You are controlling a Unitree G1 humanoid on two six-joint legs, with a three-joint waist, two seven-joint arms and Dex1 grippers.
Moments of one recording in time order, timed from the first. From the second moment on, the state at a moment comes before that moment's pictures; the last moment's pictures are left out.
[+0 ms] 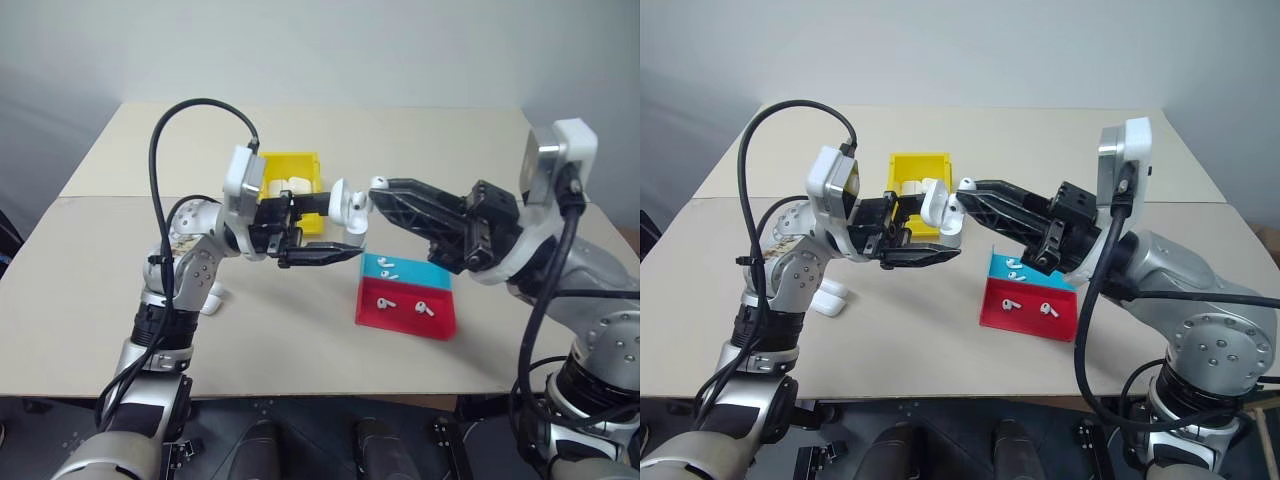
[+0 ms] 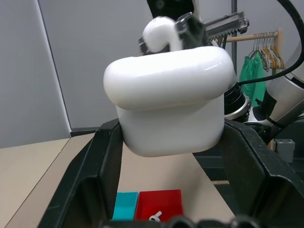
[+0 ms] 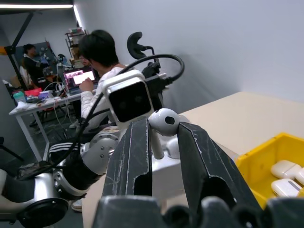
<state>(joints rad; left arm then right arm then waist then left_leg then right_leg) -0.75 0.39 -0.04 0.02 -0.67 0.33 -1.35 -0.57 -0.48 -0.34 -0.66 1.29 1.02 0.39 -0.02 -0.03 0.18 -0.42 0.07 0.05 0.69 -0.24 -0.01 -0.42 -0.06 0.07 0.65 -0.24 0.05</state>
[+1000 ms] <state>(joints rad) -0.75 0.39 -0.05 0.02 -0.65 0.35 -1.32 -0.48 -0.75 -0.23 -0.70 1.27 0.86 0.49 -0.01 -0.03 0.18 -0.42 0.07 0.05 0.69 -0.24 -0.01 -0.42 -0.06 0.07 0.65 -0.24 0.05</state>
